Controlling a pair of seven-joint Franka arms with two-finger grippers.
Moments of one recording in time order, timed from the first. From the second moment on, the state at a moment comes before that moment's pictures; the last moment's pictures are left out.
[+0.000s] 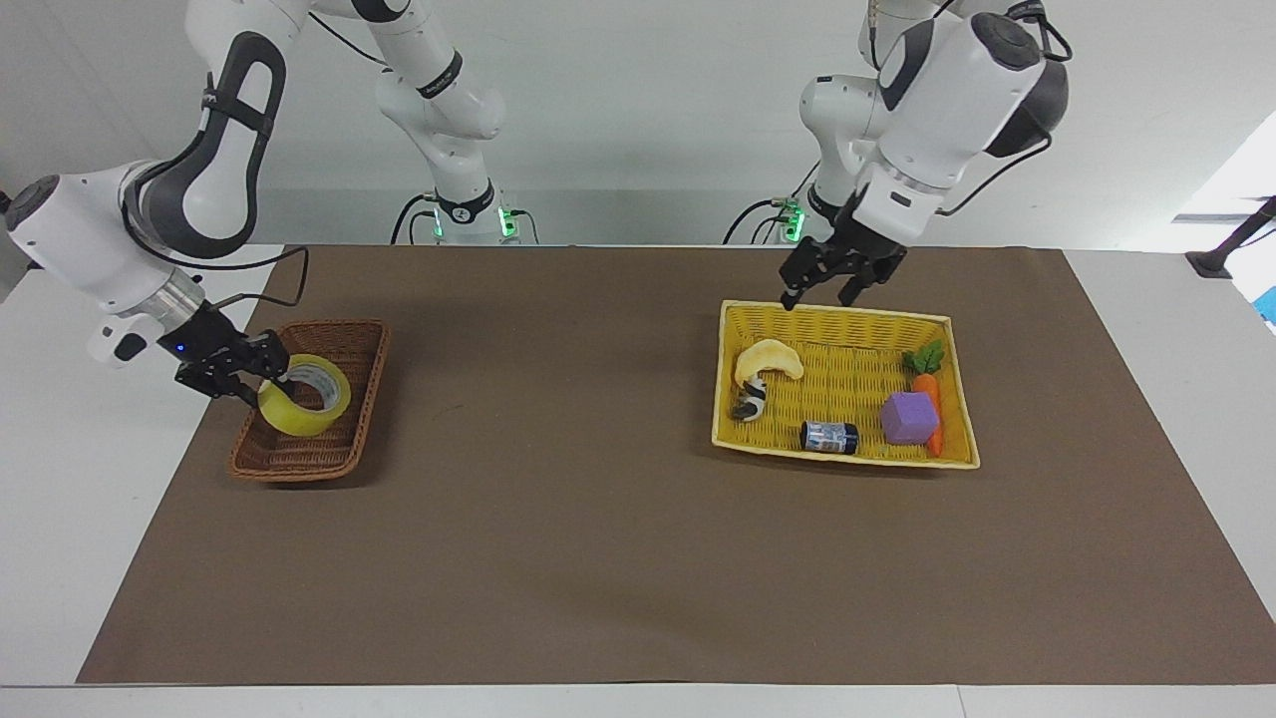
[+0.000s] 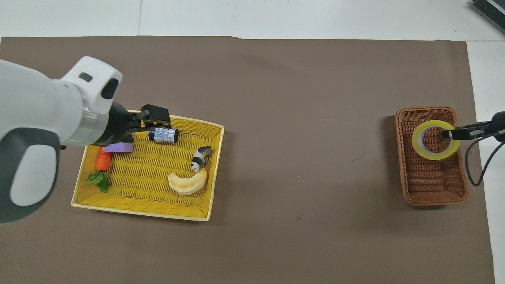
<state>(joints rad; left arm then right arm) -0.20 -0.03 -0.07 -1.76 -0.21 1.85 -0.42 -0.36 0.23 -0.04 -1.84 0.34 2.00 -0.76</state>
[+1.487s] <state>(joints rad) 0.03 -0.03 -0.08 -1.64 0.03 1.63 0.09 -0.41 0.30 -0.03 -1.86 0.49 2.09 -0.92</state>
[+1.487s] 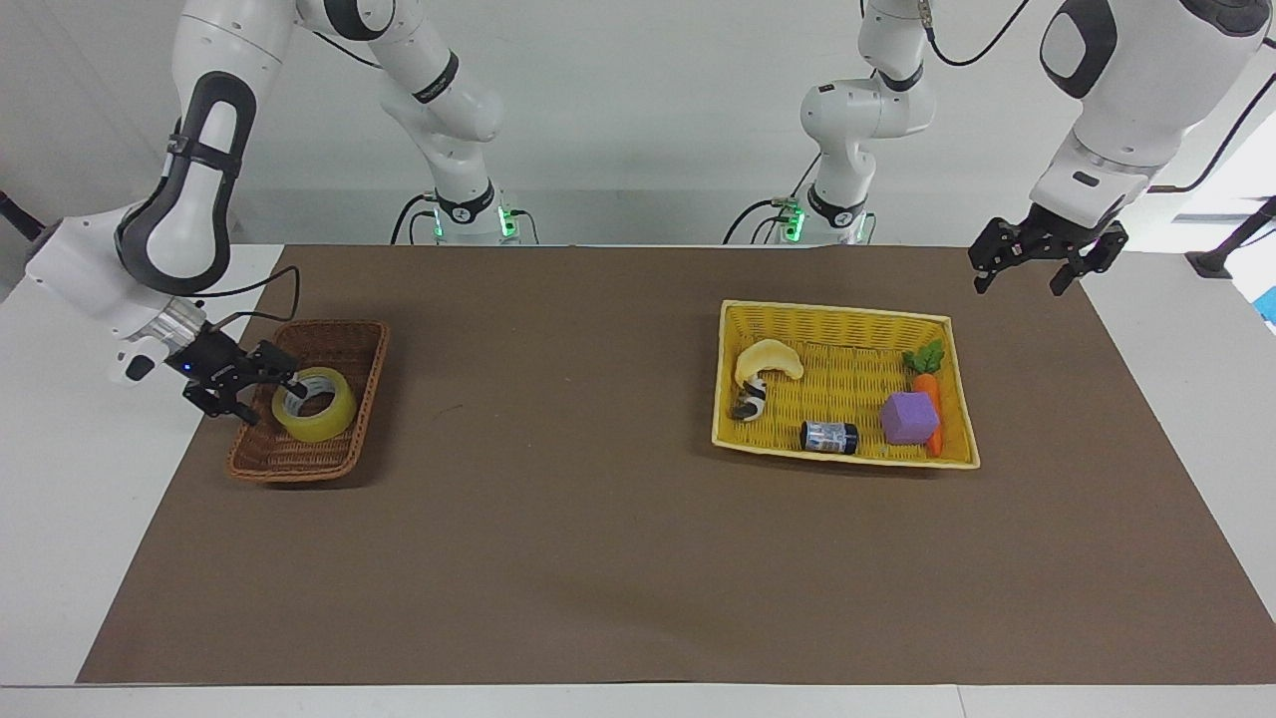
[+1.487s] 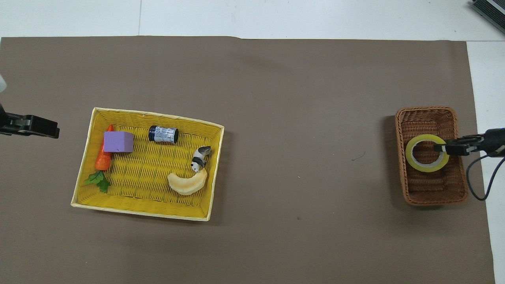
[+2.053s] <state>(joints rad) 0.03 -0.03 -0.08 -1.64 0.03 1.63 0.09 -0.18 0.14 -0.03 -1.78 0.11 2.04 -0.25</state>
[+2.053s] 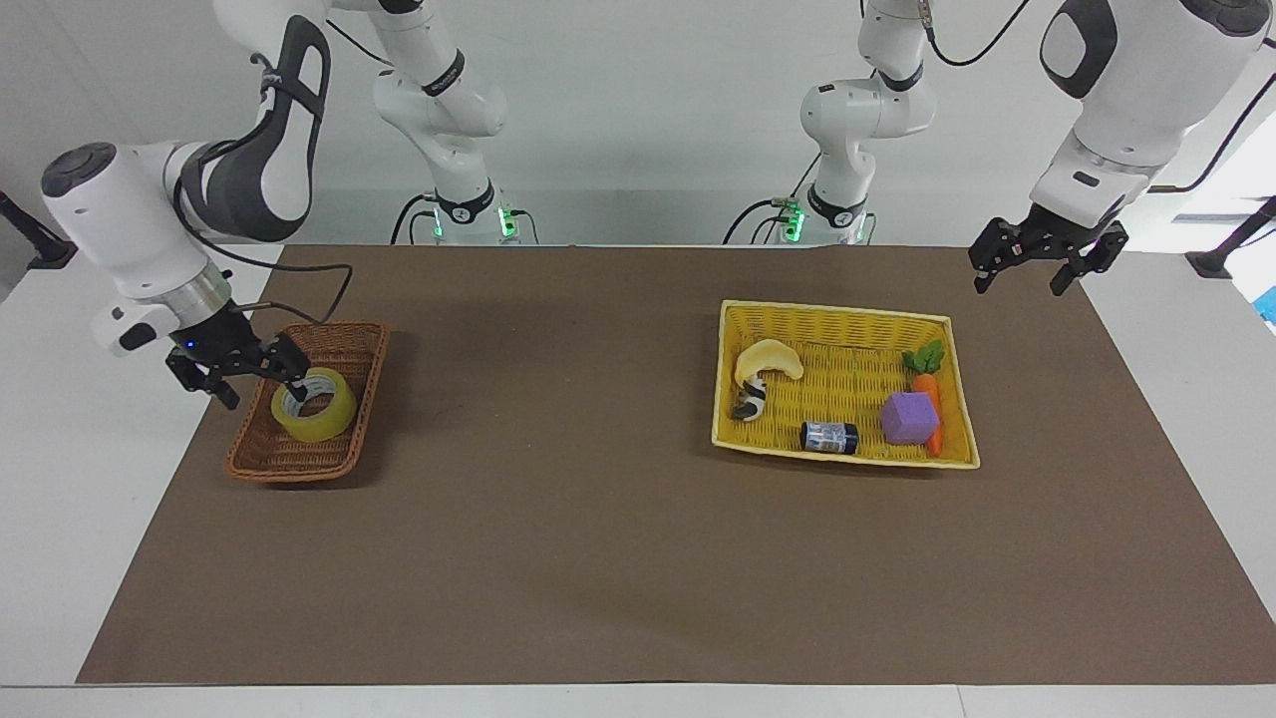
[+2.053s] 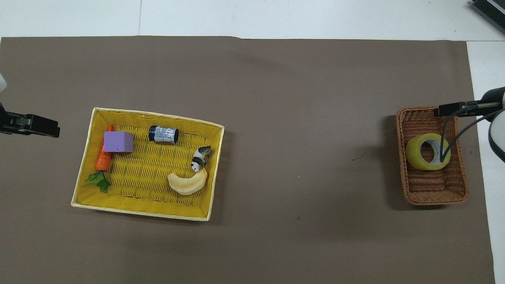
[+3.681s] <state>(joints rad) 0.03 -0.03 -0.09 -1.64 0.03 1.63 0.09 -0.01 -0.11 -0.01 -1.62 -0.02 1.51 0.18</state>
